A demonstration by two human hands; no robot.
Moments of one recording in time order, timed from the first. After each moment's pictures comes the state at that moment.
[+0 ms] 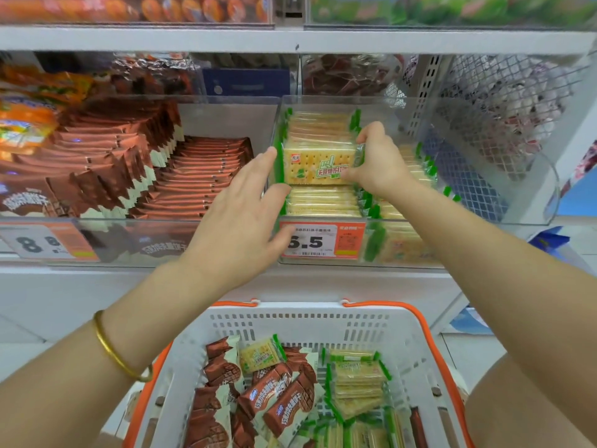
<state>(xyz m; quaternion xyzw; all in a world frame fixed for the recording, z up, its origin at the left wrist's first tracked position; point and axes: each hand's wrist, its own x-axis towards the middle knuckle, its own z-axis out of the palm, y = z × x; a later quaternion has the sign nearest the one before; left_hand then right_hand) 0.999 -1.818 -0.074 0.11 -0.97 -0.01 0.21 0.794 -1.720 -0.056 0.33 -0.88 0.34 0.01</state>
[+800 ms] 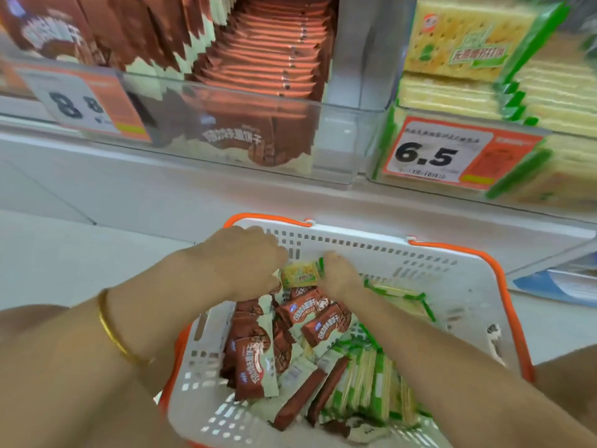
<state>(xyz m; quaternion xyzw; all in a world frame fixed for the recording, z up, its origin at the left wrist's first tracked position) 1.081 -1.856 -0.182 0.07 -0.95 0.06 -0.29 0.943 -1.756 -0.356 0.35 -0.88 0.08 -0.30</state>
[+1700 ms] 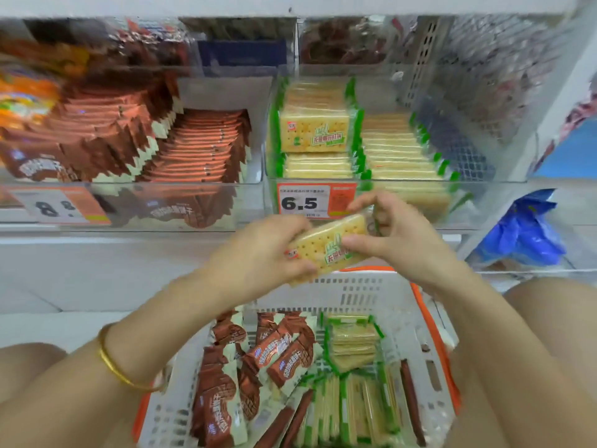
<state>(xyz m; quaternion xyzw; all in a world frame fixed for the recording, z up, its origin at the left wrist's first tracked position) 1.035 -1.765 -0.087 0.10 -0.97 -0.22 0.03 0.912 -1.610 -0.093 0.35 -0.75 0.52 -0.22</state>
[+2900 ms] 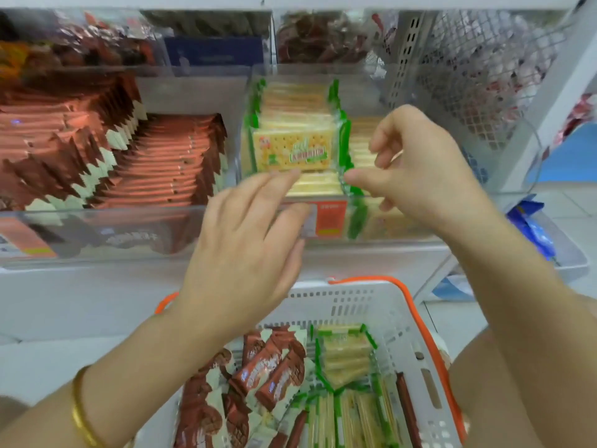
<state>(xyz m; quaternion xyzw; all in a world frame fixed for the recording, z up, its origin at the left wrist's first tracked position) 1.015 -1.774 -0.094 0.00 -0.94 0.04 0.35 0.872 -1.640 -0.029 0.34 -0.85 0.40 0.02</state>
